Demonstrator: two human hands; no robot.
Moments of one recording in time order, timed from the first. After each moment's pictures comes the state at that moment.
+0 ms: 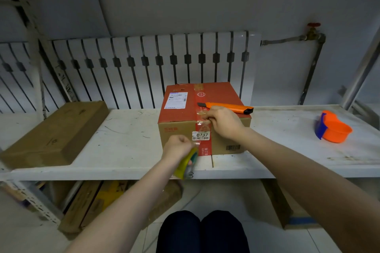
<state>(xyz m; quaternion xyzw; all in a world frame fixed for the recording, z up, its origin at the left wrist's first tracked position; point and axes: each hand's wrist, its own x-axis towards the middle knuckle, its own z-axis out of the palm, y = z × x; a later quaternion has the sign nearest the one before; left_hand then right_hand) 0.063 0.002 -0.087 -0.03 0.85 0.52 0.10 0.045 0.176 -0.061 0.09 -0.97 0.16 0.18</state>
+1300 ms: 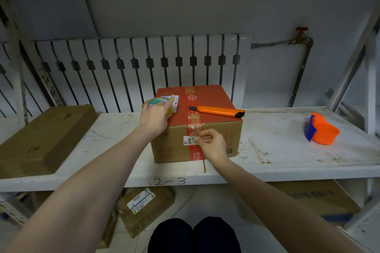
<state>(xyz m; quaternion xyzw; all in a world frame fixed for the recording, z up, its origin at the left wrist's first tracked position) -0.032 -0.016 -0.046 0.22 0.96 0.06 -0.17 0.063 0.141 -0.119 -0.15 -0.78 0.57 0.20</state>
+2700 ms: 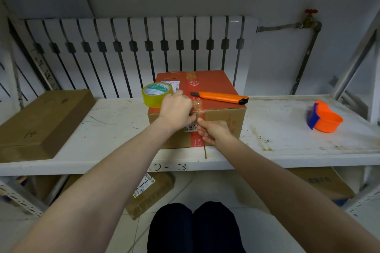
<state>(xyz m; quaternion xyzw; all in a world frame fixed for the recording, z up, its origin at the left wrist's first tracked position) 0.005 0.025 -0.047 0.32 0.92 -0.04 -0.24 0.058 0.143 -0.099 -0.28 -0.63 0.73 0.02</state>
